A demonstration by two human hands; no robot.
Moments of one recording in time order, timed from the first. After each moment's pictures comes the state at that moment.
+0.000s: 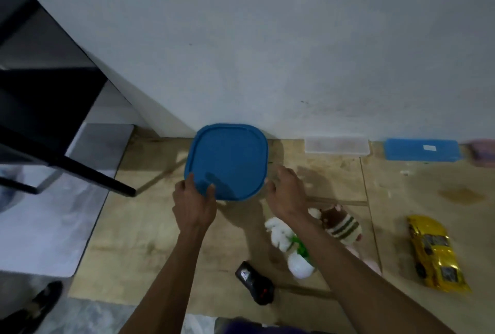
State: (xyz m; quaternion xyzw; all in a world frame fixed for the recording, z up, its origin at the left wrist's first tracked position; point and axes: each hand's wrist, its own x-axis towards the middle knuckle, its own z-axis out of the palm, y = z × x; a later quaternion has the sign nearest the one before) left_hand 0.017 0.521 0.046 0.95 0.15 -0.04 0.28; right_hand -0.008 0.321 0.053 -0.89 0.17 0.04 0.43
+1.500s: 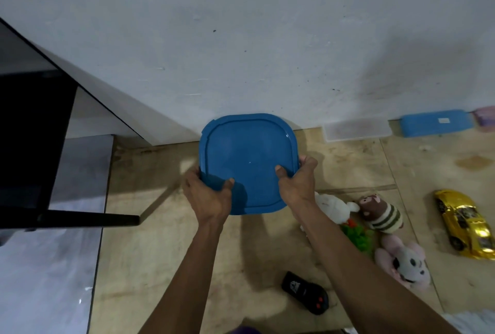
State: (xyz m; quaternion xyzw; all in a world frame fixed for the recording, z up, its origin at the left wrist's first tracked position) left_hand 0.107 0.560 0.013 0.86 0.18 -0.07 0.48; right_hand 0.064 0.390 0.023 -0.69 0.44 -0.04 0.57
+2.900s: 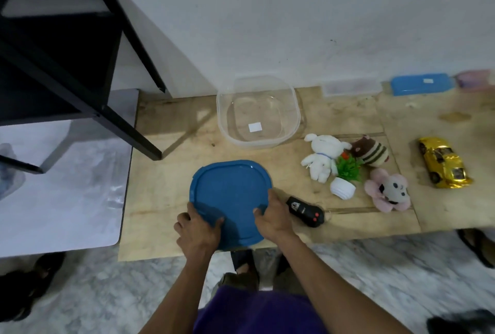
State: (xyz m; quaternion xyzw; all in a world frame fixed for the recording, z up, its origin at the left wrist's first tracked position) left_hand -0.092 0.696 -0.023 0.94 0.17 -0.23 0.20; right_hand -0.128 0.523 -0.020 -0.79 0.34 0.21 0.46
